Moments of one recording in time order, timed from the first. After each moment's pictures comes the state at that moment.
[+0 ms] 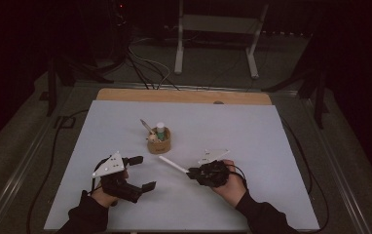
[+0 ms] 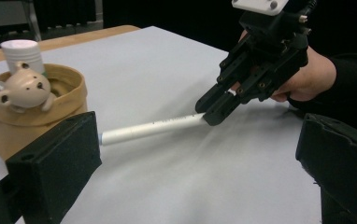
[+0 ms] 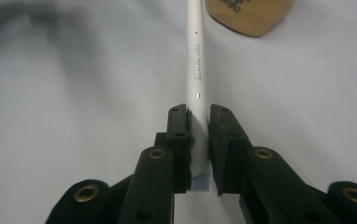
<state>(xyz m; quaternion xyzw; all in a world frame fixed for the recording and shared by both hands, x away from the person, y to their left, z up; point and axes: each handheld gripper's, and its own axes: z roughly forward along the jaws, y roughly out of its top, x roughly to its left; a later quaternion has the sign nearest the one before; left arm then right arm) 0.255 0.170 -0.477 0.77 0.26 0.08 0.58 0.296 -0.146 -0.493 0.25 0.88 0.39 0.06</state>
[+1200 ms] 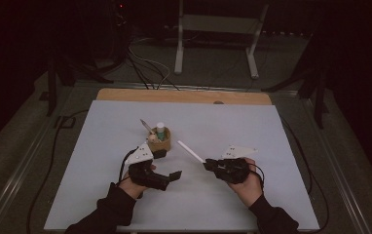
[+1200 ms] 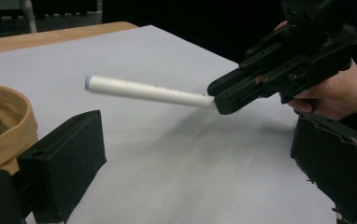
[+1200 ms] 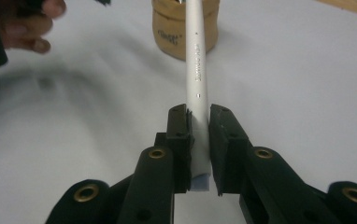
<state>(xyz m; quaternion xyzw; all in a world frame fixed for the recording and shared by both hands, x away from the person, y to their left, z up) 0.281 0.106 -0.476 0.76 0.29 0.06 0.58 0.292 -0.196 -0.474 0.31 0.83 0.44 0.11</state>
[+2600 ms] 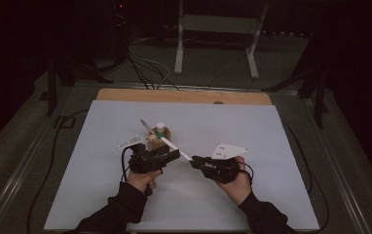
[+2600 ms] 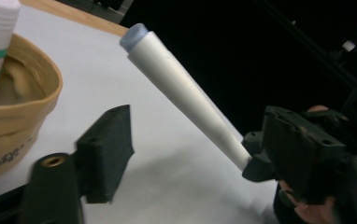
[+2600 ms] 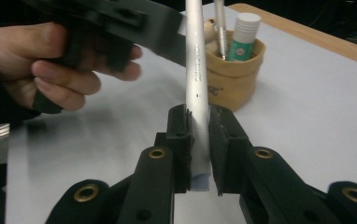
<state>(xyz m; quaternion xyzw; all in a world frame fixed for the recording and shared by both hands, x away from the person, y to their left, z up) 0.307 0.112 -0.487 0.63 0.45 -0.07 0.63 0.286 -0.163 -0.456 0.25 0.82 0.50 0.11</state>
